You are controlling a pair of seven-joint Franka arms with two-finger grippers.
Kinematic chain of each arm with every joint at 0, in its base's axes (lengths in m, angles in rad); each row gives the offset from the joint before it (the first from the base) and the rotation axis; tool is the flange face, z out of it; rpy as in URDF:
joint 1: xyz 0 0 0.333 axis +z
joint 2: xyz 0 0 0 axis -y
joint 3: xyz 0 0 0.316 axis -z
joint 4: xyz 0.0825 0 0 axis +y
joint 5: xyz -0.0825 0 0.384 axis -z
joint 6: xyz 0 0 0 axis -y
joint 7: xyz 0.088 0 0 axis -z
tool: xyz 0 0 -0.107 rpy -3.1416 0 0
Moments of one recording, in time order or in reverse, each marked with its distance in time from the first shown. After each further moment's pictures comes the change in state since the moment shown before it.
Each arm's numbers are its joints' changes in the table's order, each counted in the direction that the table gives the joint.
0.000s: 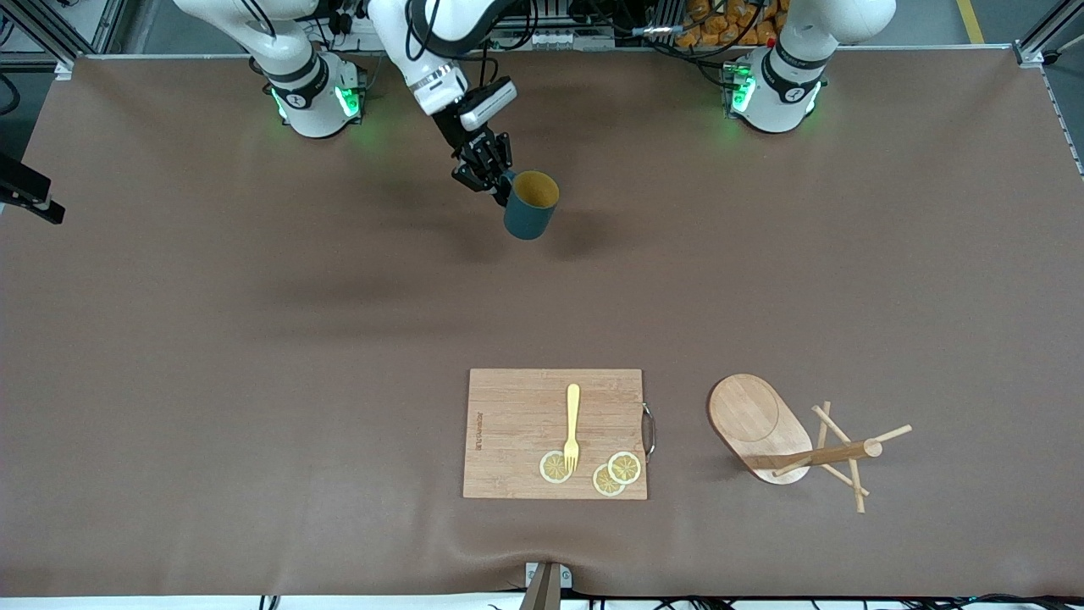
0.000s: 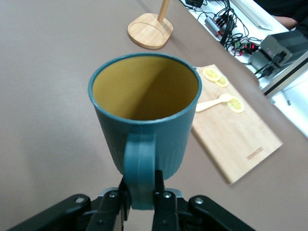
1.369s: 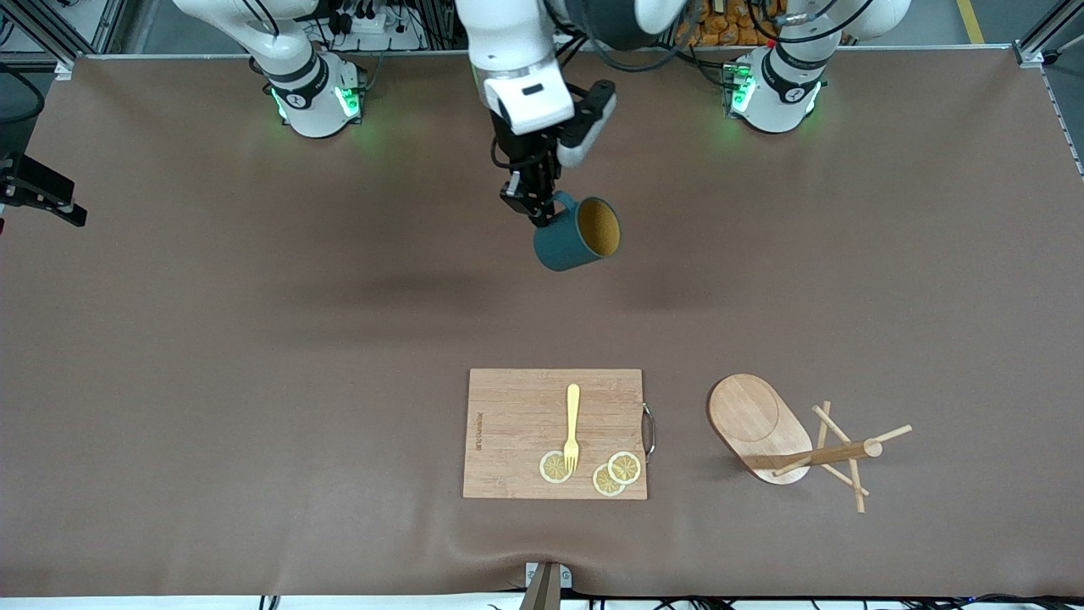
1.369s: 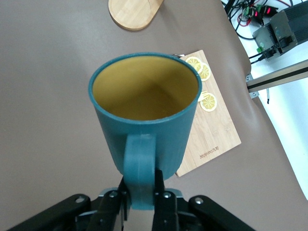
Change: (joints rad) left arm 0.364 0.303 -0.002 -0.001 0.382 0.135 0.450; right arm 0.022 -0.009 -0.014 0.002 0.000 -0.003 -0.005
